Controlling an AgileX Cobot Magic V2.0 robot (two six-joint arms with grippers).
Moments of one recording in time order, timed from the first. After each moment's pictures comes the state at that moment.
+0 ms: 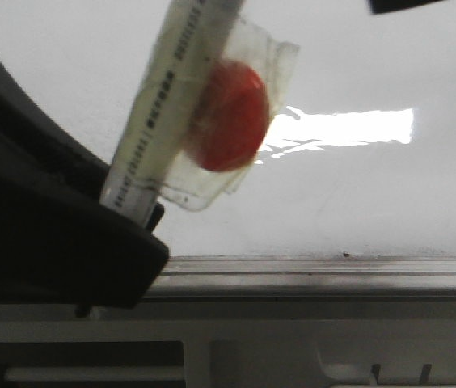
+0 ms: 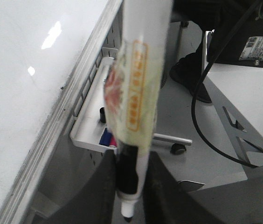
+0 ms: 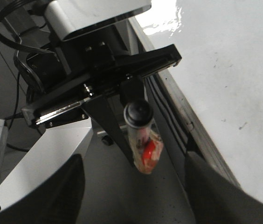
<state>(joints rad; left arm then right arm) -1.00 0.99 -0.55 -0.99 0.39 1.21 0.55 0.82 -0.61 1.19 0.77 -1.32</state>
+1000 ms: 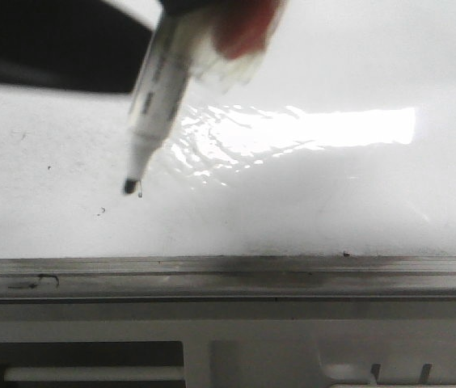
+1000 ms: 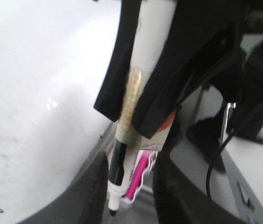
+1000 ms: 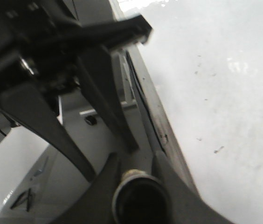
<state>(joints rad) -1.00 0.84 -0.55 -1.20 0.23 1.20 0.71 1.06 -0.88 0.82 0.66 -1.02</state>
